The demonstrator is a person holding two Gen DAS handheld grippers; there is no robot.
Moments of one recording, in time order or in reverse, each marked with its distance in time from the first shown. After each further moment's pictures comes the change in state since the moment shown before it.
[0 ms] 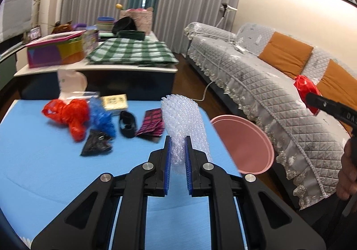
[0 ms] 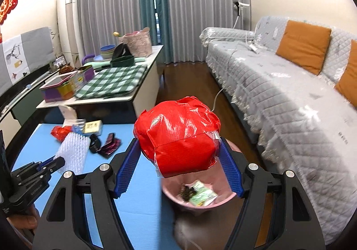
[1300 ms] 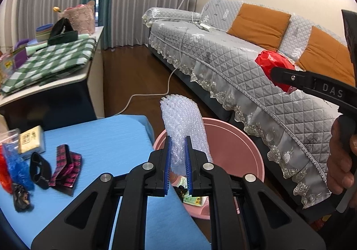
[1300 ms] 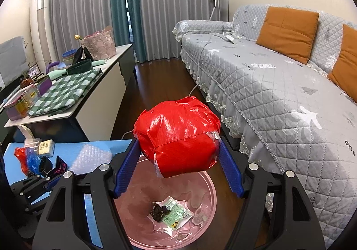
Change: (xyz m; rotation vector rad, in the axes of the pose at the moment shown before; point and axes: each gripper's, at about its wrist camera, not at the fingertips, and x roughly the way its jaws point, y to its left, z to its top) left arm 0.146 -0.116 0.030 0.179 0.091 -0.135; right arm 0.110 -0.086 0.024 0.085 0.029 -0.111
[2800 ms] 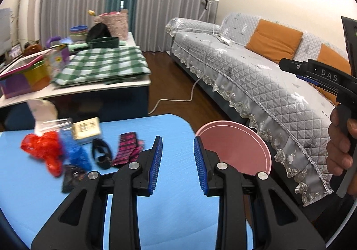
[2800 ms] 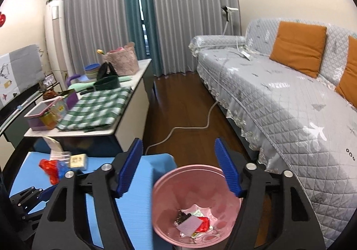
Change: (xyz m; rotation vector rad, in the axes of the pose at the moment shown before) left arm -0.115 0.072 -0.012 -0.078 -0.061 0.097; right arm -0.063 0.070 0.022 -0.005 -0.092 0.094
